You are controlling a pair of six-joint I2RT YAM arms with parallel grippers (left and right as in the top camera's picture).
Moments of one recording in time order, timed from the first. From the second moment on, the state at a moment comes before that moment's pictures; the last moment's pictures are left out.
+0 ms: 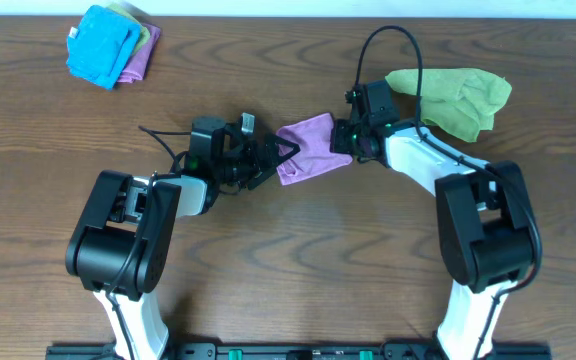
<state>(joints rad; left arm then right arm) -0.25 1.99 0.82 0.50 0.83 -0.93 0.30 2.04 1.24 -0.24 -0.17 0.41</state>
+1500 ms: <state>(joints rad) 0.10 2.06 1.25 0.86 0.79 -1.23 0.20 1.68 1.53 -0.81 -0.10 0.17</state>
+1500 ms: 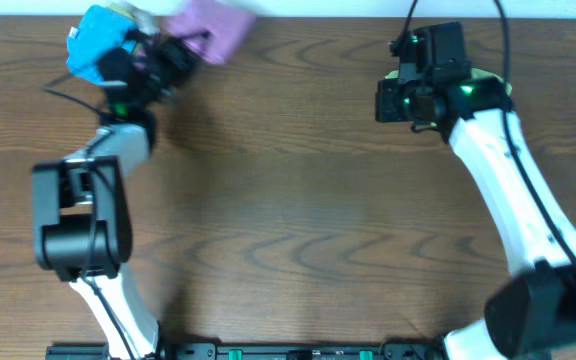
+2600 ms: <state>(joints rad) 0.37 2.19 1.46 0.58 0.43 -0.59 0.24 1.55 1.54 -0.99 -0.05 0.20</state>
